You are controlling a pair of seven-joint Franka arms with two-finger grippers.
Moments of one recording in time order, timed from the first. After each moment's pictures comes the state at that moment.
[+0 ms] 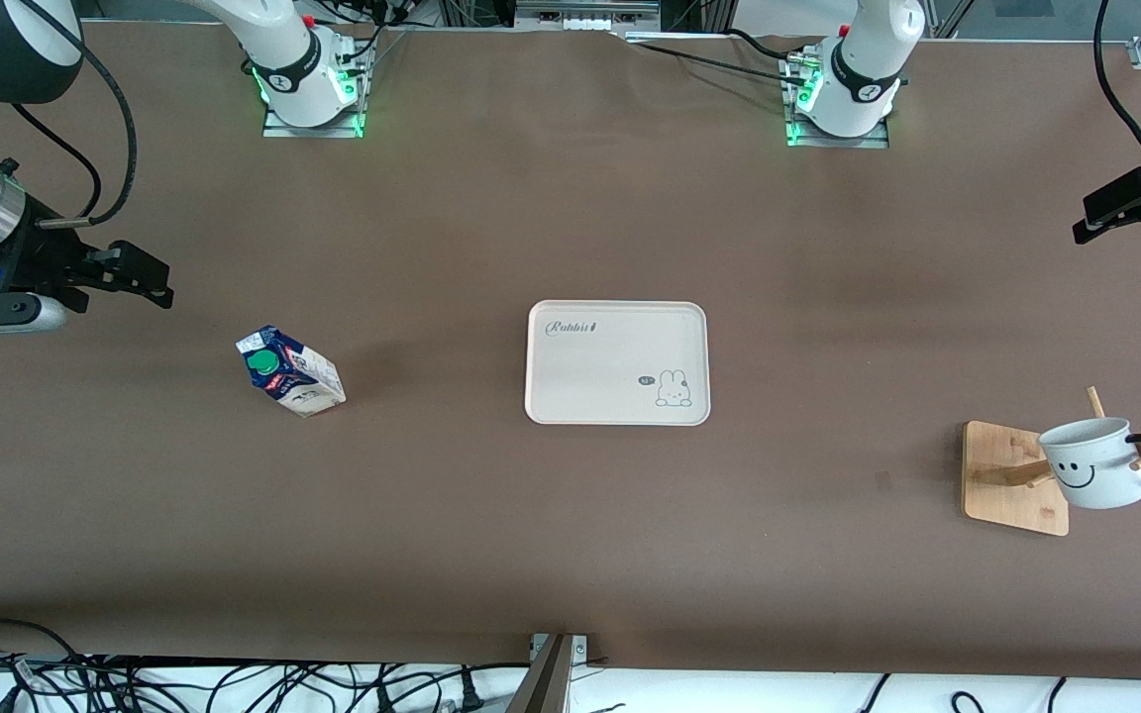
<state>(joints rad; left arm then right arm) 0.00 0.03 0.09 -1.51 -0.02 1.49 0.08 0.48 0.16 -0.44 -1.50 0.09 1.68 -0.02</state>
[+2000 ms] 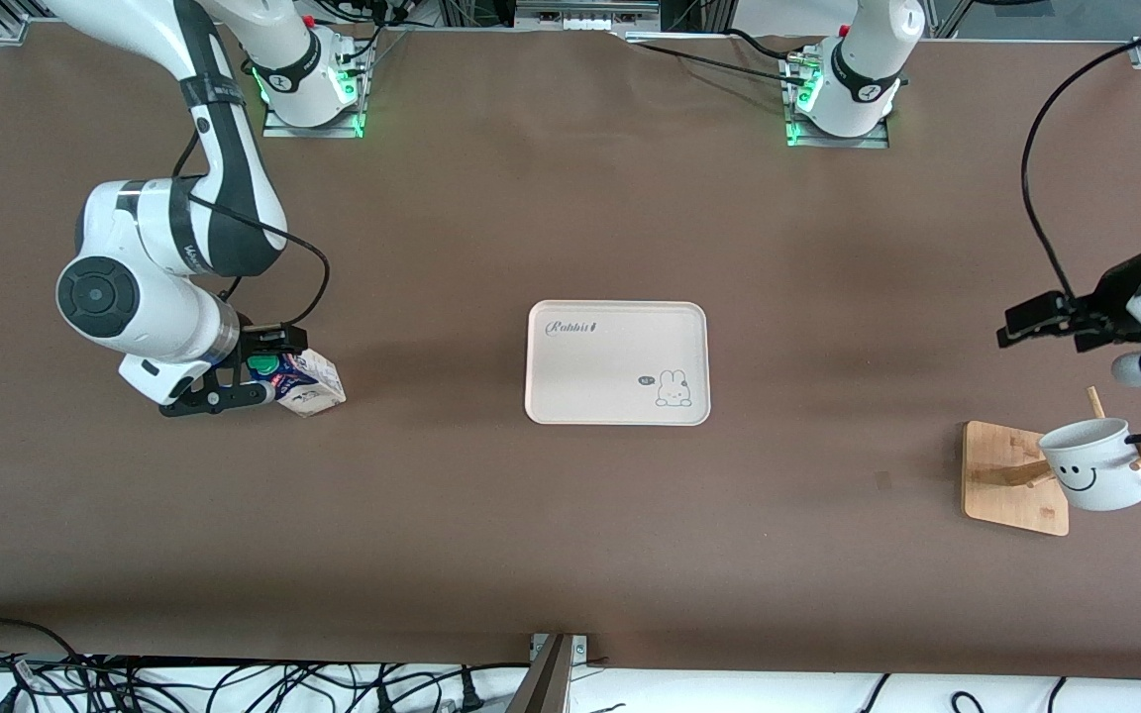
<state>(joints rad) 0.00 0.24 0.06 -1.50 -0.11 1.74 0.09 0.54 0.39 -0.42 -1.78 0.12 1.97 -0.08</state>
